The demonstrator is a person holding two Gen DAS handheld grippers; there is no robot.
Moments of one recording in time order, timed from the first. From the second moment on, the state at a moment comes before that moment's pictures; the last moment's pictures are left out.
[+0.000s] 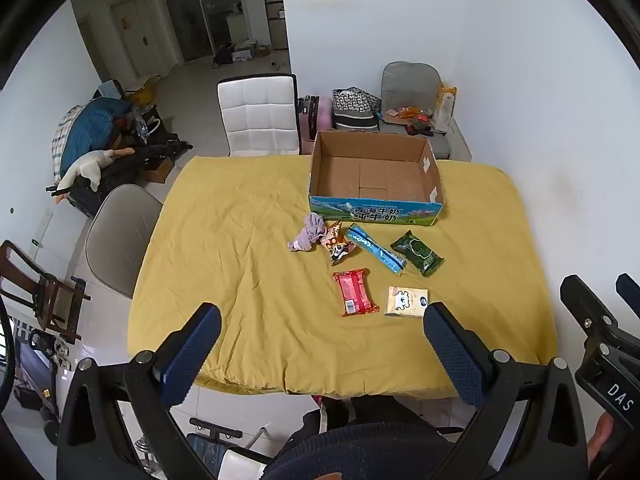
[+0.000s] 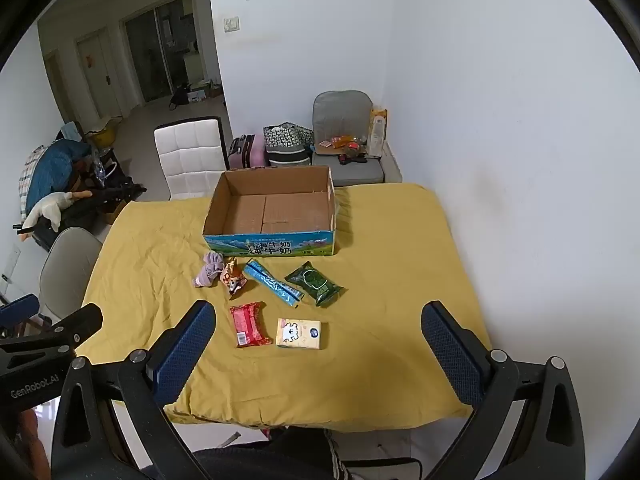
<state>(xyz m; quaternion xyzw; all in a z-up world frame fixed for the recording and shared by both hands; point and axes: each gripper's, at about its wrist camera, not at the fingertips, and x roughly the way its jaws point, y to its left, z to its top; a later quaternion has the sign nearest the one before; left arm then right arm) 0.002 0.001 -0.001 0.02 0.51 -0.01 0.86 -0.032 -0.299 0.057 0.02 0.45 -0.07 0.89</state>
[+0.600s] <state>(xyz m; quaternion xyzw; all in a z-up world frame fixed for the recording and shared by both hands) -0.005 -0.002 0.003 0.02 0.50 0.00 0.87 -0.039 -0.296 0.056 0.02 0.43 -0.07 0.90</state>
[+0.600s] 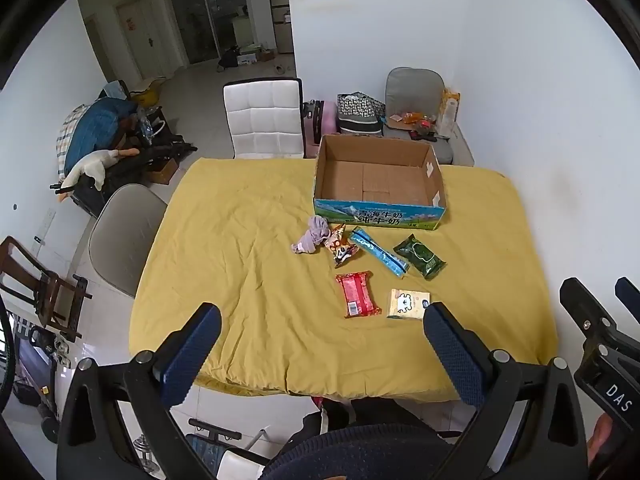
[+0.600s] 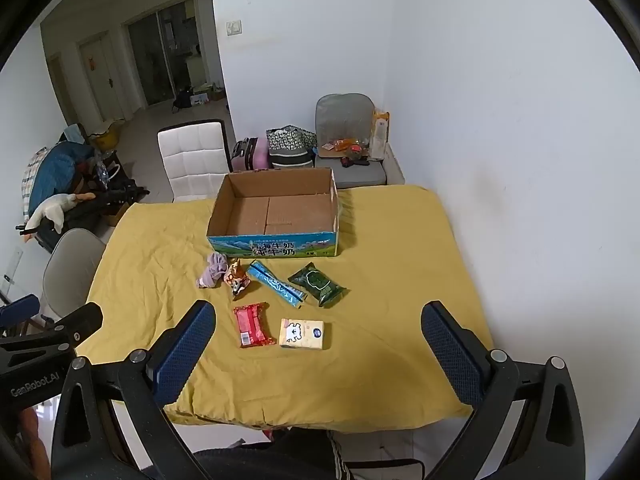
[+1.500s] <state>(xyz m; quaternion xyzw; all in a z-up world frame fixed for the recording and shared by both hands) -0.008 0.003 0.003 0.02 0.49 0.00 0.87 -0.041 -0.299 0.067 0.03 0.42 -0.07 0.90</state>
